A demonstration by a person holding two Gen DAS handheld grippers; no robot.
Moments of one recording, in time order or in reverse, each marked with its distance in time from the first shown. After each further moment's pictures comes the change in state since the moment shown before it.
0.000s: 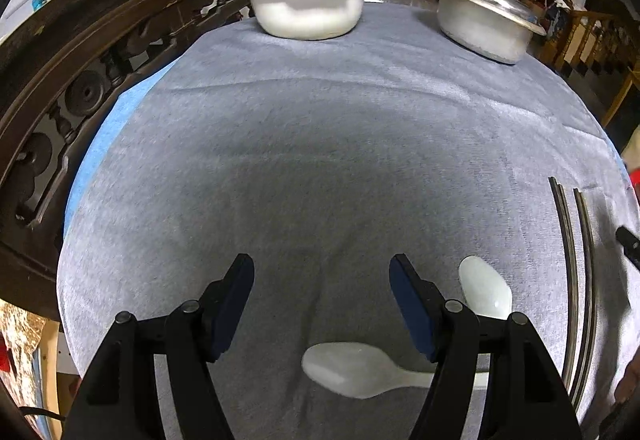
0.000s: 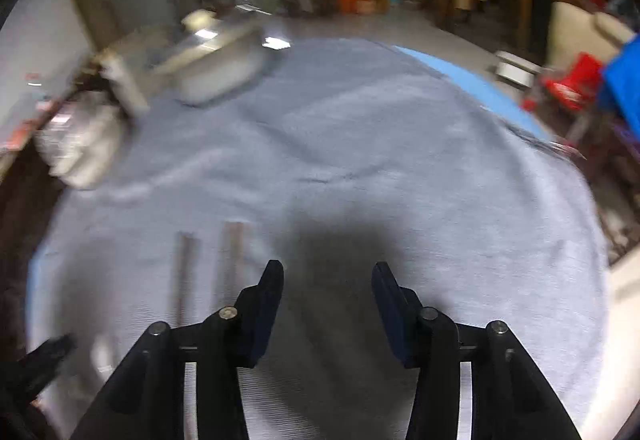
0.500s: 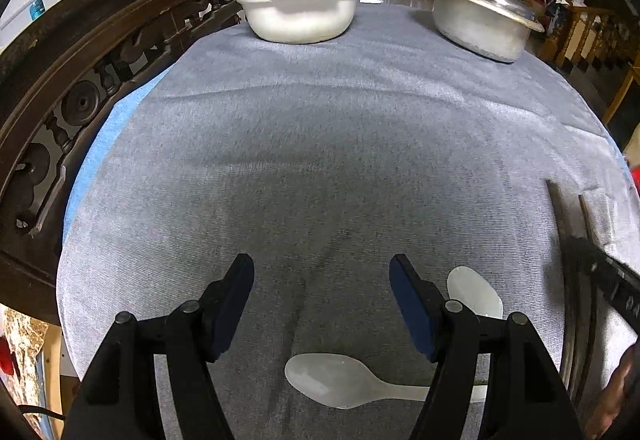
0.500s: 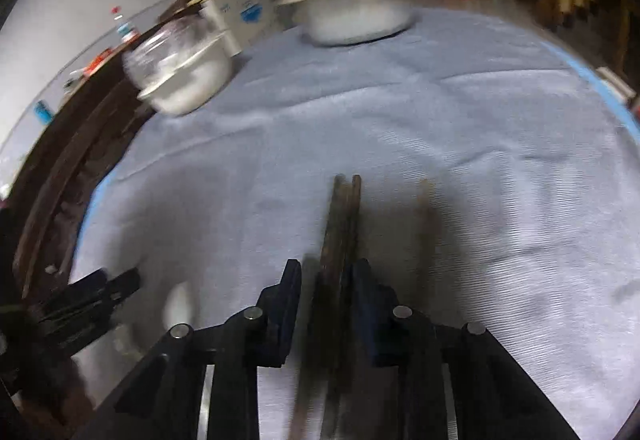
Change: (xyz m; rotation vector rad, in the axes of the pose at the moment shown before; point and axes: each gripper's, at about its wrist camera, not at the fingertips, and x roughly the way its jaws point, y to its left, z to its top) left arm 0.002 -0.012 0.005 0.006 0.000 0.015; right arm 0.035 0.082 -0.020 -0.190 0.179 0.303
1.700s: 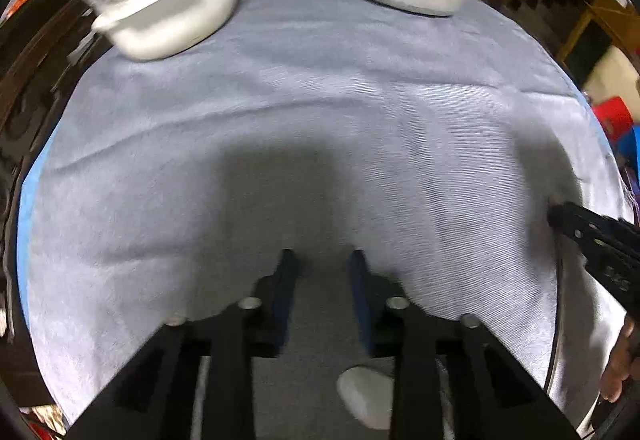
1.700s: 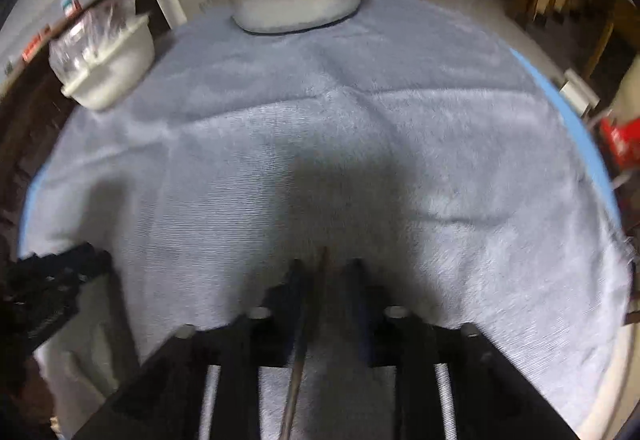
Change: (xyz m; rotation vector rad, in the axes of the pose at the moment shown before) left arm 0.047 -0.075 0.068 0.219 0.160 -0.158; right arm 0.014 -0.040 0.058 -0.028 0.122 -0.325
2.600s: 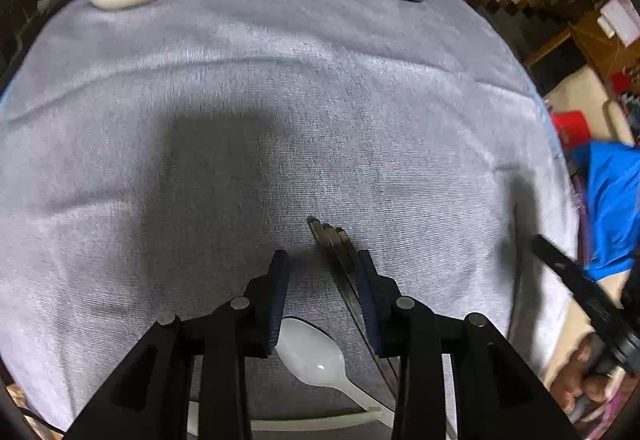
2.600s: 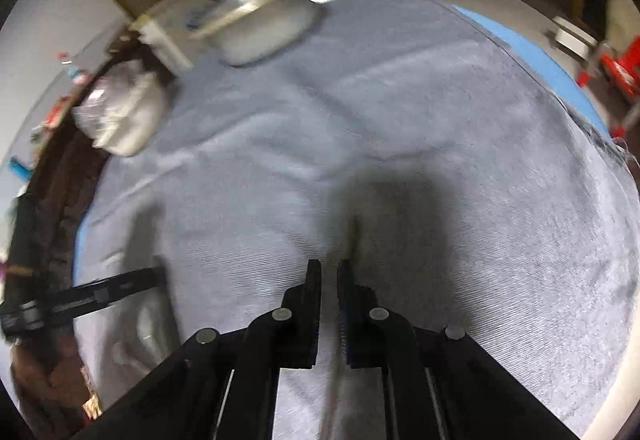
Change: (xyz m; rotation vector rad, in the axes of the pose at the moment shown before) left arm -0.007 0.013 -0.012 -0.087 0.118 -0.211; right arm -0.045 -0.050 -0.050 0.181 -0.081 0.244
